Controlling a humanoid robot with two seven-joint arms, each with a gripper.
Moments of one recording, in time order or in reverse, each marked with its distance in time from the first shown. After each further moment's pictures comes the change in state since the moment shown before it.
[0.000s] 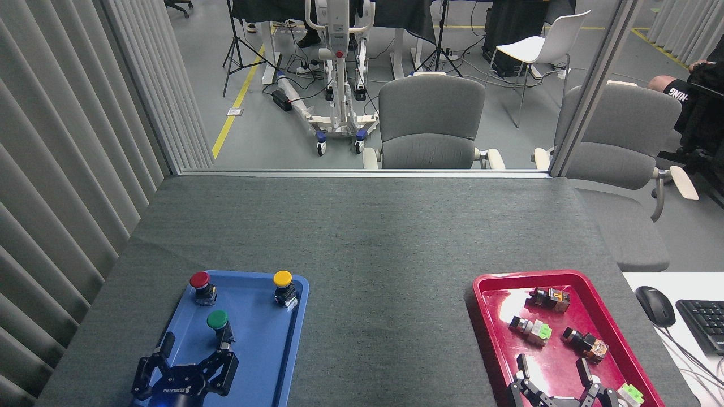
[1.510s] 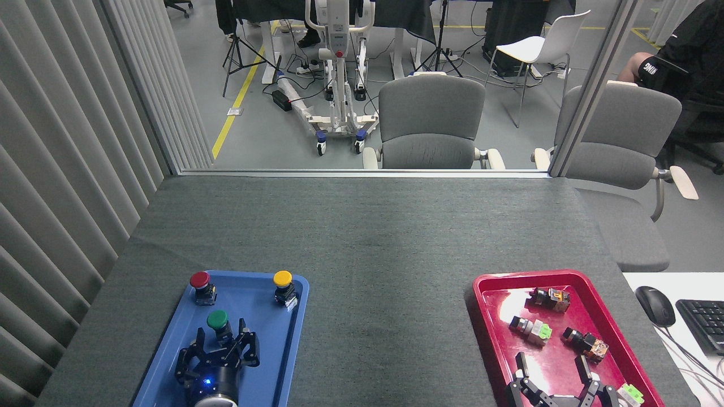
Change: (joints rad) left arm -0.317 -0.080 -0.091 0.557 0.037 0.233 0.116; right arm 0.003 -0.006 0.005 -0.015 -0.009 -0.017 -0.007
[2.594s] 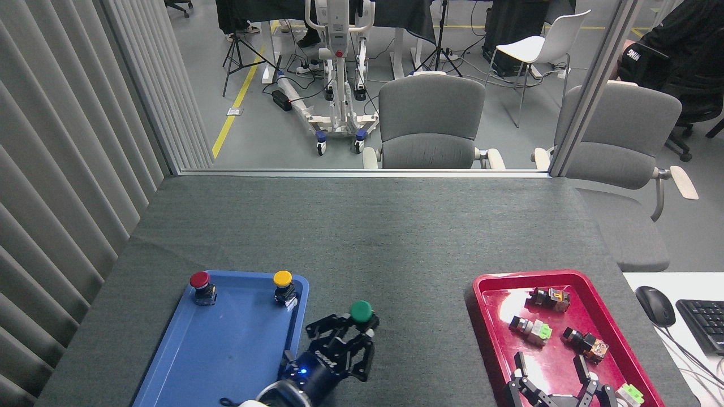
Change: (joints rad) left arm -0.132 0.004 -0.518 -0.022 -0.028 -0.498 0.100; right arm -0.002 0.004 0.001 -0.001 0.001 0.001 0.005
